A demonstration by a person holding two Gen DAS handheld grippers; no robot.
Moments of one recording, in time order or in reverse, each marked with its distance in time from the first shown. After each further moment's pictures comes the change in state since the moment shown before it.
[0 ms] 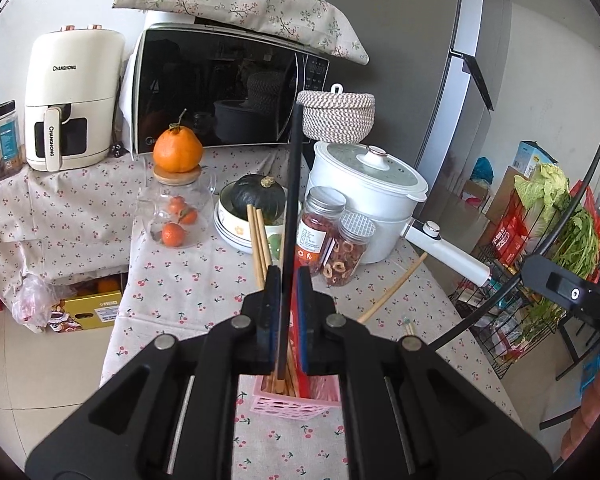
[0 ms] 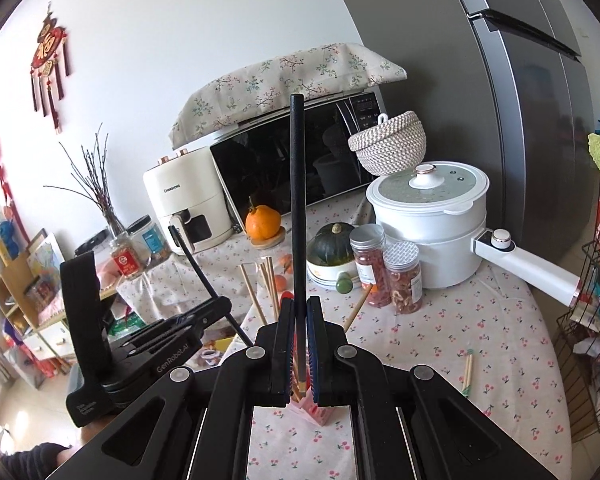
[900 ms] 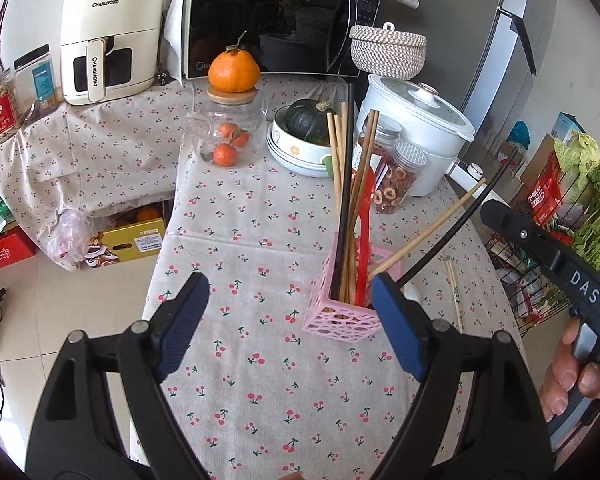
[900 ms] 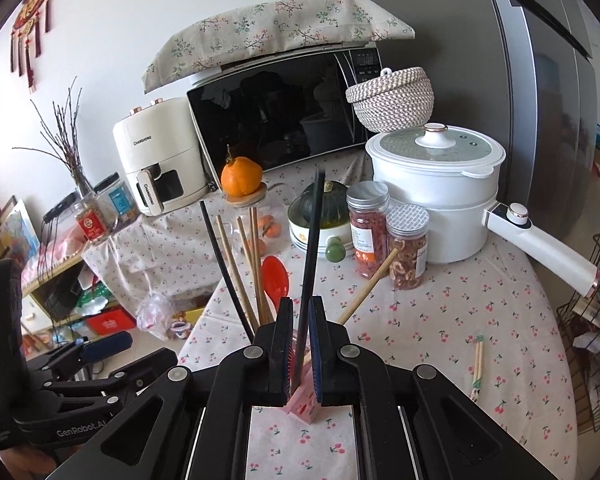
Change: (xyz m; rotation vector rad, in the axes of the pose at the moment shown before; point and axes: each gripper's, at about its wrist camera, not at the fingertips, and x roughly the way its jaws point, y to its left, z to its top) left arm -0.011 0.033 -0.028 -0.047 0.240 0.125; right arm 0.067 0.008 -0.014 -0.034 0.121 -0.090
